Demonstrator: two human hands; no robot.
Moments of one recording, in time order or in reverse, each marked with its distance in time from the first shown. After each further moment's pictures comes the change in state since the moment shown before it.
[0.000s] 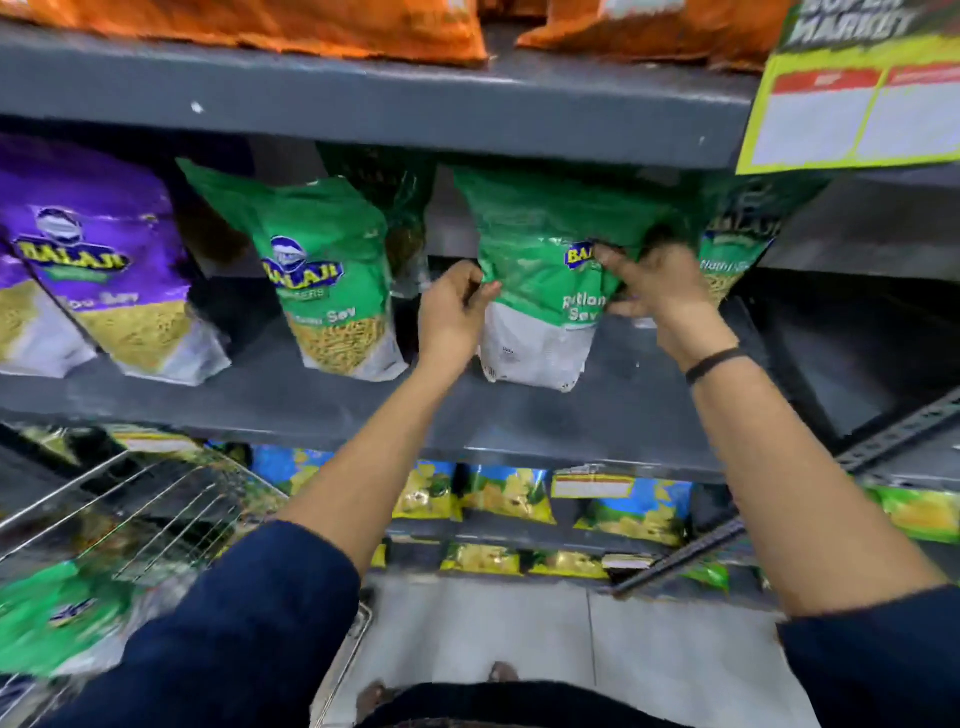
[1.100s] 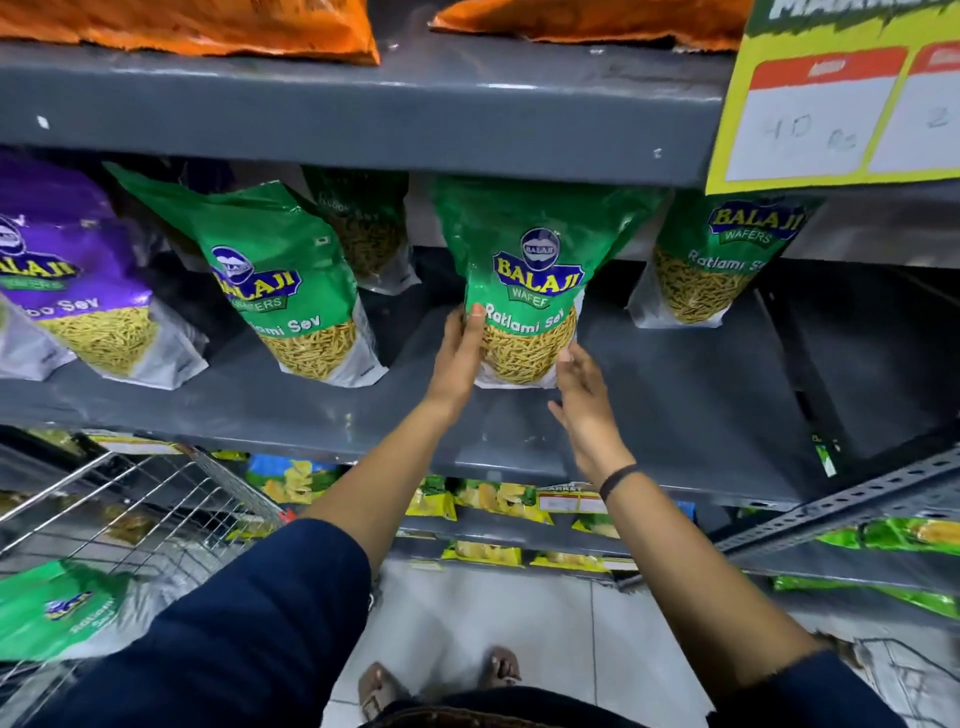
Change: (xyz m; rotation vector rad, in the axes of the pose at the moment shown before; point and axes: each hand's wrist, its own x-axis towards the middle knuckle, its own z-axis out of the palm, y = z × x) left_hand -0.009 -0.054 0.064 -0.449 -0.169 -0.419; right_hand -0.016 0.122 0.036 0.243 0.018 0.301
